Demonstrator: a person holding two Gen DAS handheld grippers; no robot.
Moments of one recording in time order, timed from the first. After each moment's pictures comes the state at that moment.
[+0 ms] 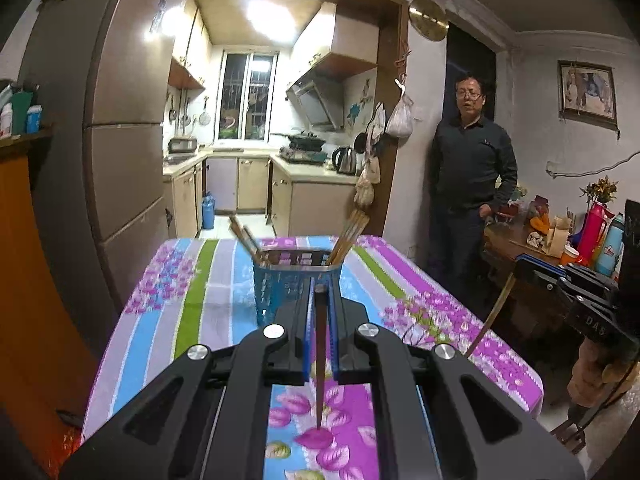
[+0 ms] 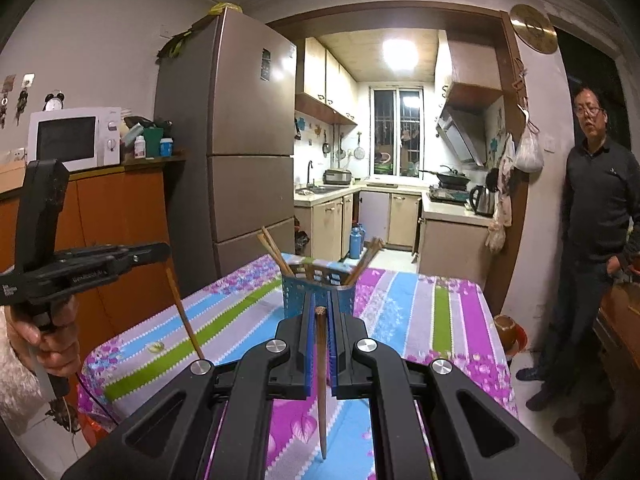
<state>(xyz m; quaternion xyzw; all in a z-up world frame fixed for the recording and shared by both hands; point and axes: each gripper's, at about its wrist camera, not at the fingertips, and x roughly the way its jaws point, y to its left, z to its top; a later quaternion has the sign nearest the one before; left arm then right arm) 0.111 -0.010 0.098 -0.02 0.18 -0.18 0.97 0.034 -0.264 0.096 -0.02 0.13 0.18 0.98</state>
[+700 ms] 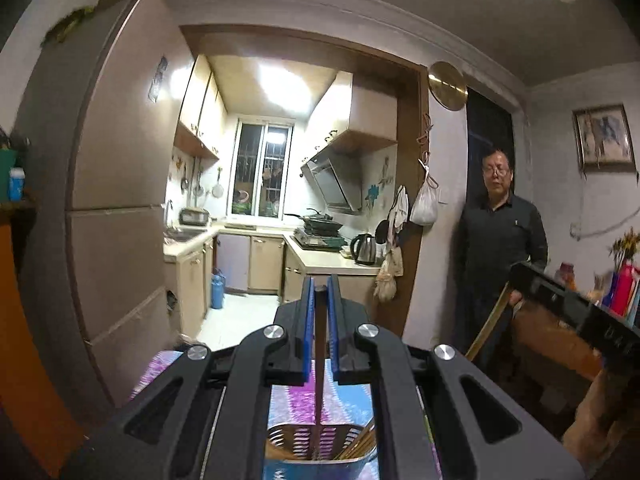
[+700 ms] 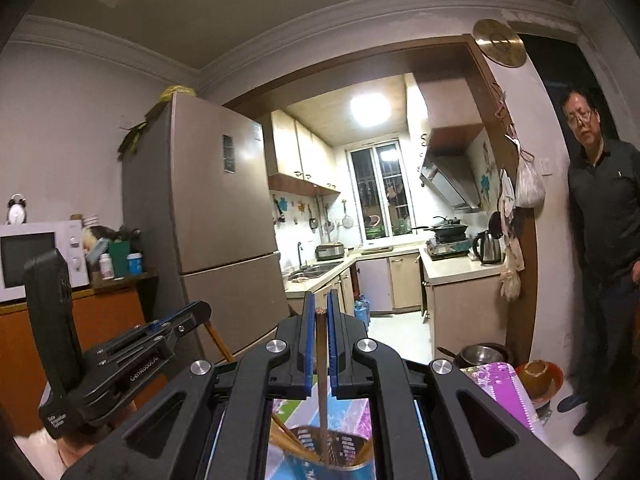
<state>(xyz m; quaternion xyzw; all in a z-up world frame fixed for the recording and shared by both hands) 0.265 -0.032 0.182 -0.06 0.05 -0.15 0.99 0.202 -0.244 0.187 0.09 0.02 0.14 0.99</state>
